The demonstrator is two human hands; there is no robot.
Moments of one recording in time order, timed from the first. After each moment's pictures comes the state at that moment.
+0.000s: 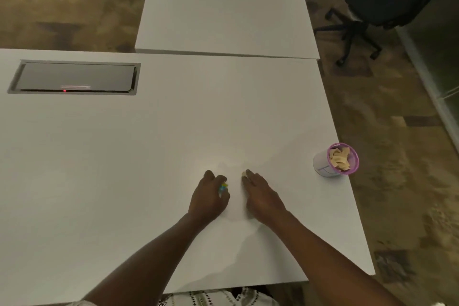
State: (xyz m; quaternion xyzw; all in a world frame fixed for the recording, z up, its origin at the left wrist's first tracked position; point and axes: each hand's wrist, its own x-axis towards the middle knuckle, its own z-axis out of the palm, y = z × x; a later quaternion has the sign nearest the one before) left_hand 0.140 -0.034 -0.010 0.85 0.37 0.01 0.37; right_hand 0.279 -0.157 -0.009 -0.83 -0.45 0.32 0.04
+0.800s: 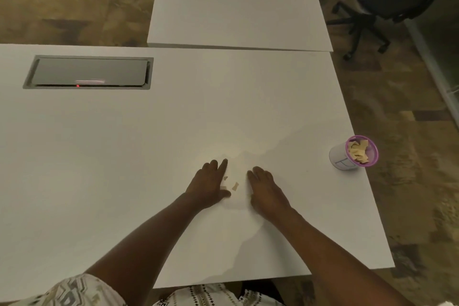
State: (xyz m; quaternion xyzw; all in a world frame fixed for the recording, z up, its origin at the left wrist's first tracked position) left_hand 0.112 0.024 -0.016 0.92 0.24 -0.17 0.26; right_hand 0.241 -0.136 -0.006 -0.84 -0.48 0.25 0.00
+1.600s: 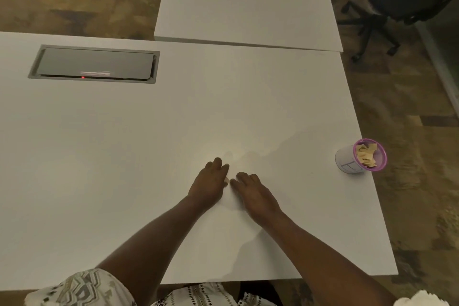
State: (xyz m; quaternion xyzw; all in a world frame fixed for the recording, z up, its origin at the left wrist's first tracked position) left_hand 0.106 0.015 -0.028 0.92 0.26 -0.06 0.27; right_hand 0.216 -0.124 -0.021 -0.79 -0.56 0.24 0.08
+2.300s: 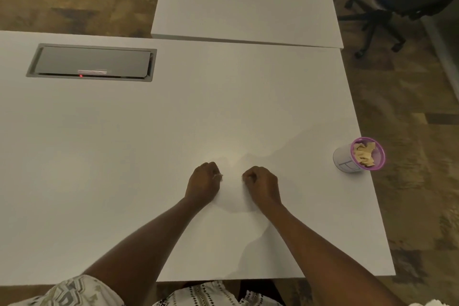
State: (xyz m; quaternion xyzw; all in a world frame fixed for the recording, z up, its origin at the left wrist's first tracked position) left_hand 0.111 0.011 -0.031 0.80 0.44 -0.01 0.40; right_hand 0.240 -0.113 -0.005 -0.88 -0.25 0.30 0.29
